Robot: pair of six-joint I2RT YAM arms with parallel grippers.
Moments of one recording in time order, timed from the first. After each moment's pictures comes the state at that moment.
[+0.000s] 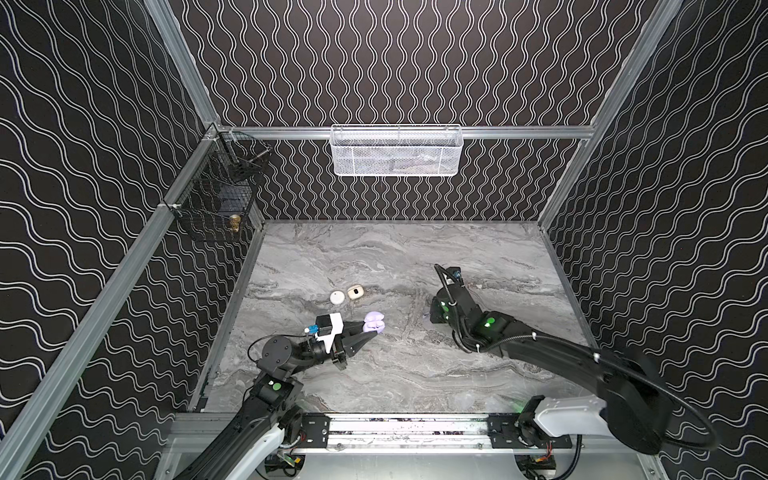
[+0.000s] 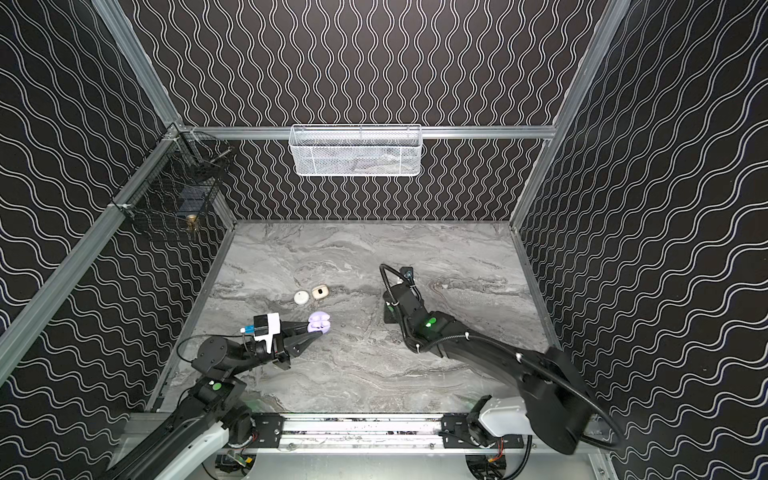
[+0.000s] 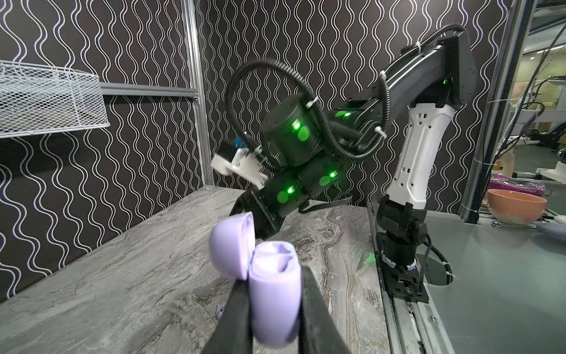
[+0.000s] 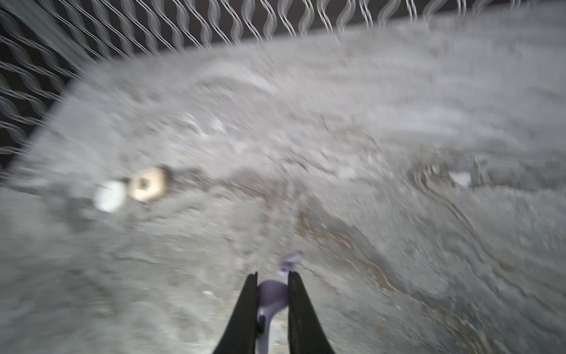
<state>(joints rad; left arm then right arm) -0.48 0.53 0.21 0.58 0.74 -0.15 0.89 1.25 0.84 -0.19 0.48 0.57</state>
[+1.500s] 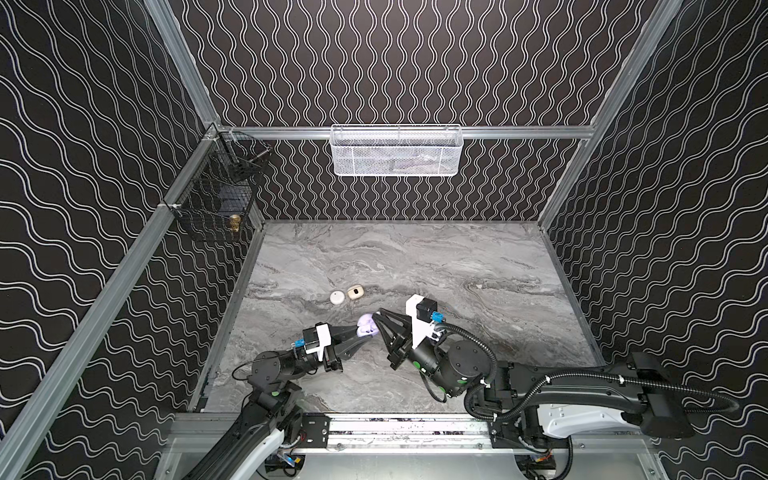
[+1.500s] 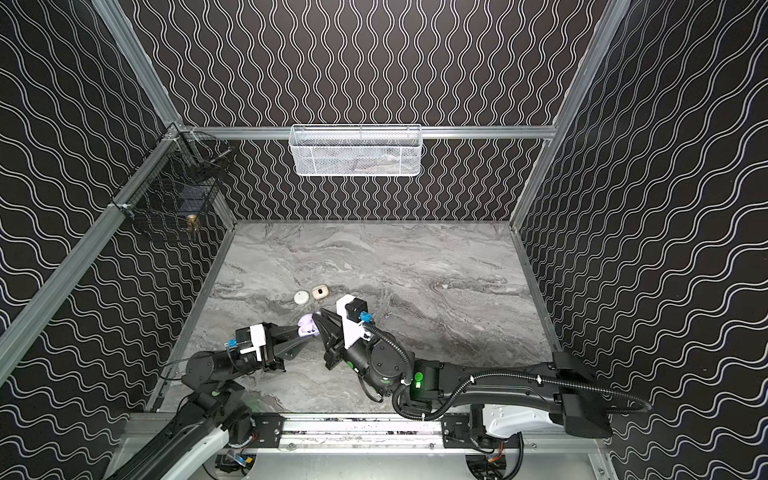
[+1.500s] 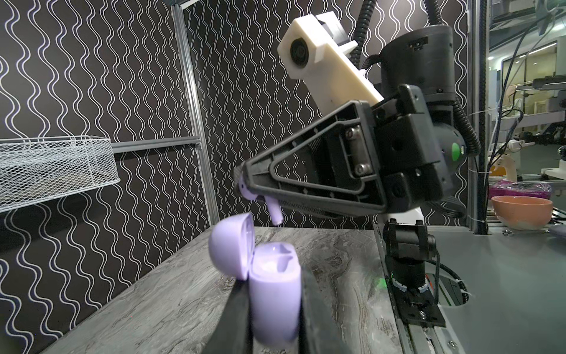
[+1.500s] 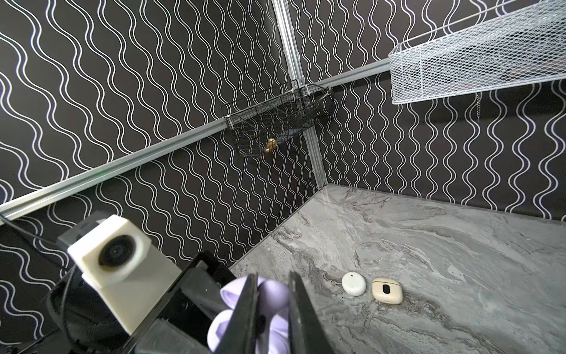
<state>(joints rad) -0.48 0.45 0.15 0.75 0.74 -0.17 1.43 1.23 0.81 0.55 0.56 0.24</state>
